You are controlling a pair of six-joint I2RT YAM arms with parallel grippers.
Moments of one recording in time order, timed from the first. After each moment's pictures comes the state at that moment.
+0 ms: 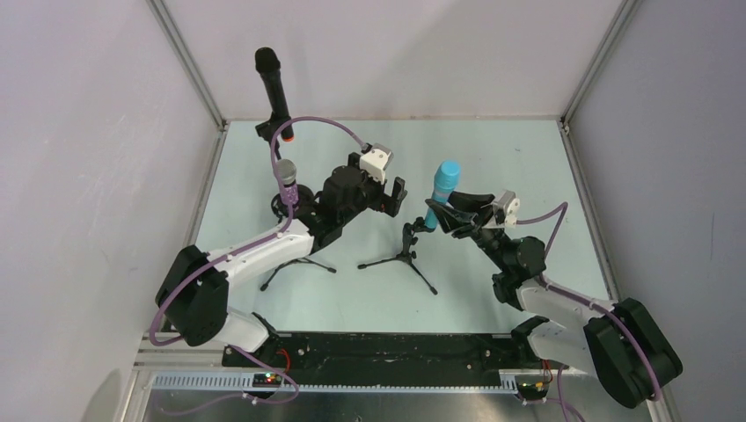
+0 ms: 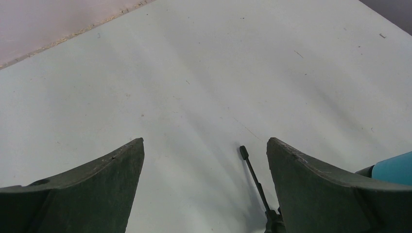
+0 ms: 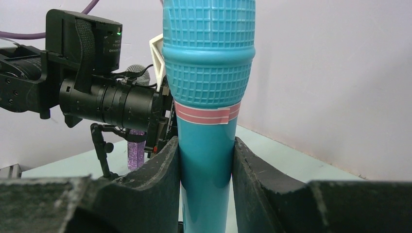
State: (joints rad) left arm -0.74 1.44 0.96 0.21 -0.09 -0.05; right arm 0.51 1.10 0.27 1.33 -0.33 0.21
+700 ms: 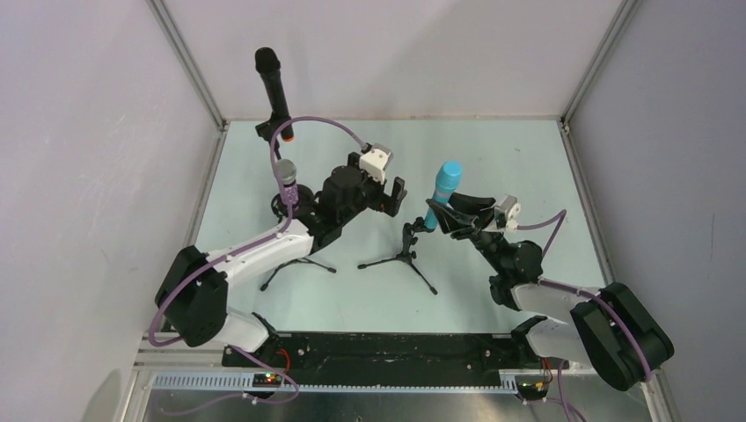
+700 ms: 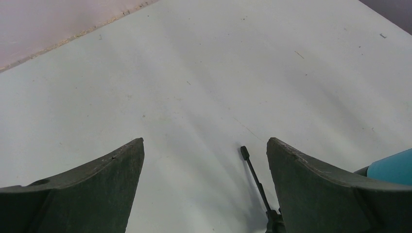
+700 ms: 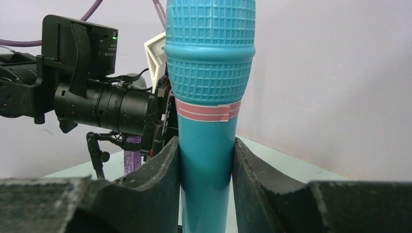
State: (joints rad) left arm -0.74 1.44 0.96 0.21 -0.09 -0.05; right arm 0.52 1.21 0.23 1.53 -0.28 0.22
